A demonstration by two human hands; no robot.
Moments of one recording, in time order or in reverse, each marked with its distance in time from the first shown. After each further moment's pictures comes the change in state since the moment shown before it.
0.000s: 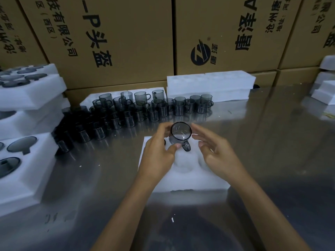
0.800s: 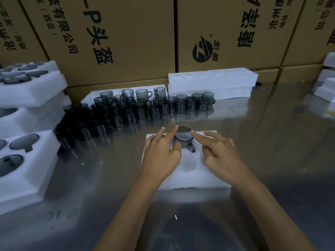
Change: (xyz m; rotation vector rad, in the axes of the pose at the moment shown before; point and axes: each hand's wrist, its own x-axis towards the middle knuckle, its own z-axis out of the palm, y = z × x) left_hand -0.006 0.006 -0.004 0.344 -0.100 -0.030; right_hand -0.006 0.006 -0.003 -0.636 -0.062 -0.051
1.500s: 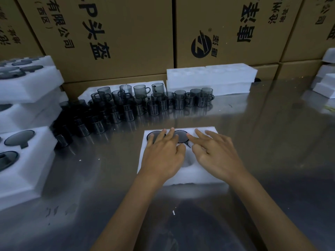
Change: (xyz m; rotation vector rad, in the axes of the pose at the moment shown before) left_hand -0.003 0.005 0.006 0.370 -0.253 0.054; right_hand 0.000 -0.006 0.004 -0.166 -0.166 0.063
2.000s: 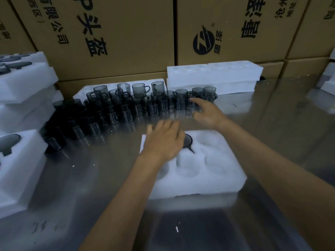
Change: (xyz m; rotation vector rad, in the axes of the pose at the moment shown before) left_hand 0.051 -0.007 -0.013 0.026 -0.040 -0.049; right_hand 0.143 0.025 -0.010 0.281 0.008 0.166
